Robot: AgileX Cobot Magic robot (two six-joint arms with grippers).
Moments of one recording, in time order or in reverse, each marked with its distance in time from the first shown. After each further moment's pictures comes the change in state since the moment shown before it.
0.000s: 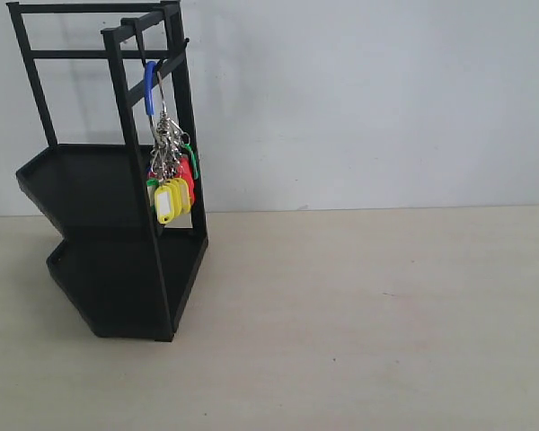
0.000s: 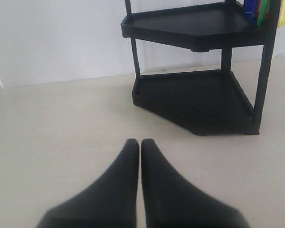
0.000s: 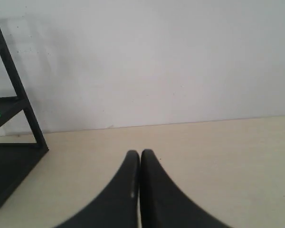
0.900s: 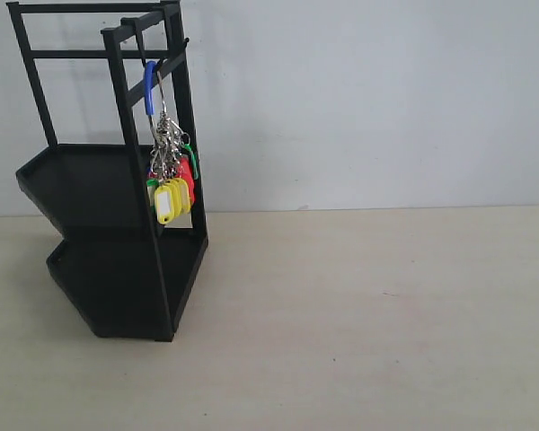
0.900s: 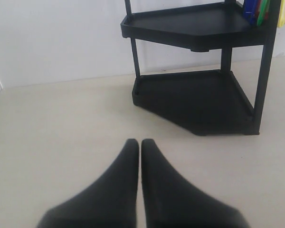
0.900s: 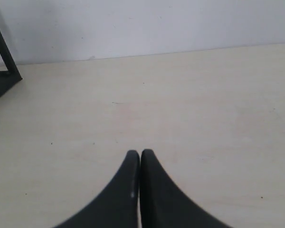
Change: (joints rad) left arm 0.000 0.000 0.000 0.000 0.000 0.000; right arm 0.000 -0.265 0.395 -0.067 0.012 0.029
